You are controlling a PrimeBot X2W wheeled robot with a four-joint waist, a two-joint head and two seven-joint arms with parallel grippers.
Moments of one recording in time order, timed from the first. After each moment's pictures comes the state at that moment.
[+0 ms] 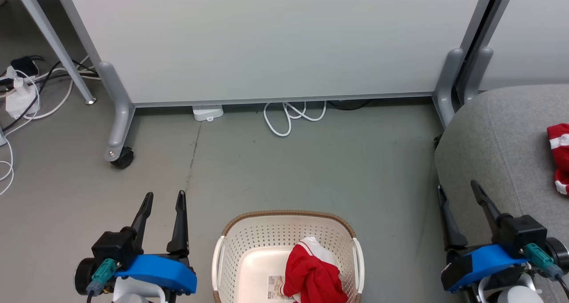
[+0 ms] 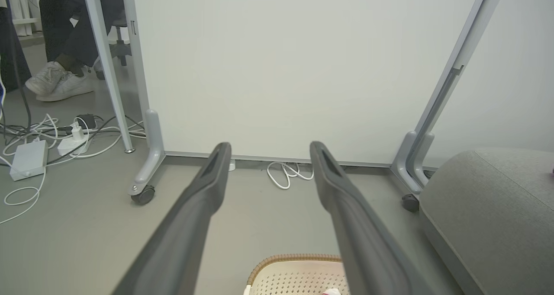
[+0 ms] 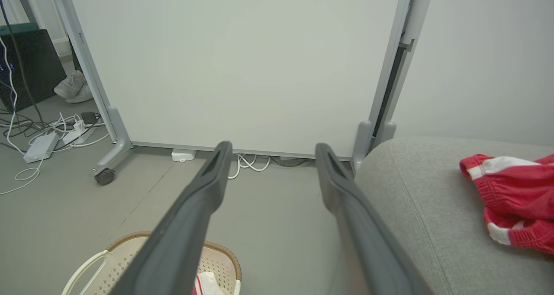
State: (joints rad) left arm -0.13 0.09 -0.10 0.40 -0.28 -0.13 -0.26; right arm -0.08 -0.05 -0.08 0.19 0.02 0.13 -0.15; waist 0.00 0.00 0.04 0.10
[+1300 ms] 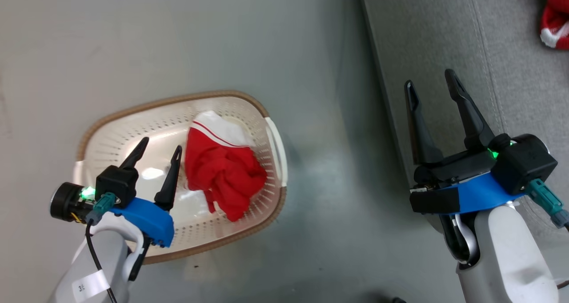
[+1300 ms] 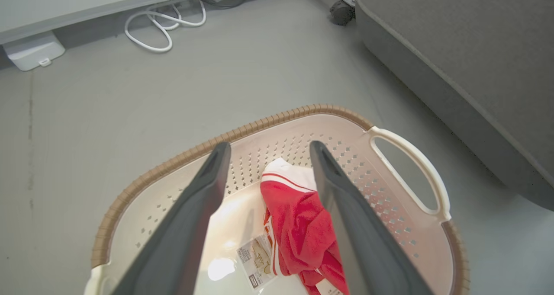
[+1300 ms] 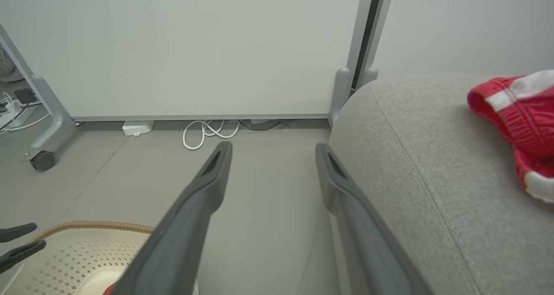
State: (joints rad) left arm -0.43 0.30 -0.36 0.60 -0.28 -0.13 -0.26; right arm -0.36 -0.05 0.09 0.07 0.11 0.13 -0.23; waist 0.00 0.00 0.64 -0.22
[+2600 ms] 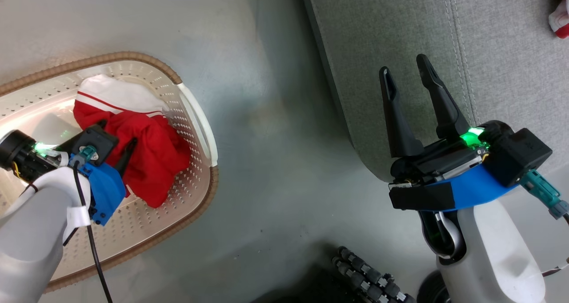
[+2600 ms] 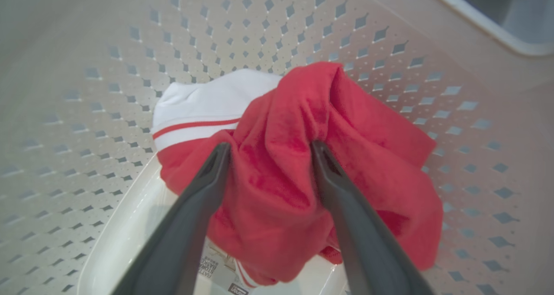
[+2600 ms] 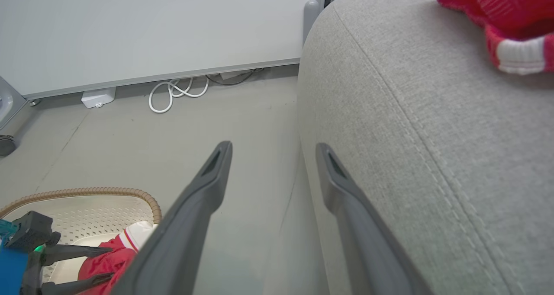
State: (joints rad) left arm -0.78 0.60 -0.95 0.77 -0.44 -0.13 -0.10; right arm -0.42 -0.05 0.20 0.06 0.30 0.13 -0.26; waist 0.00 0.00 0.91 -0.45
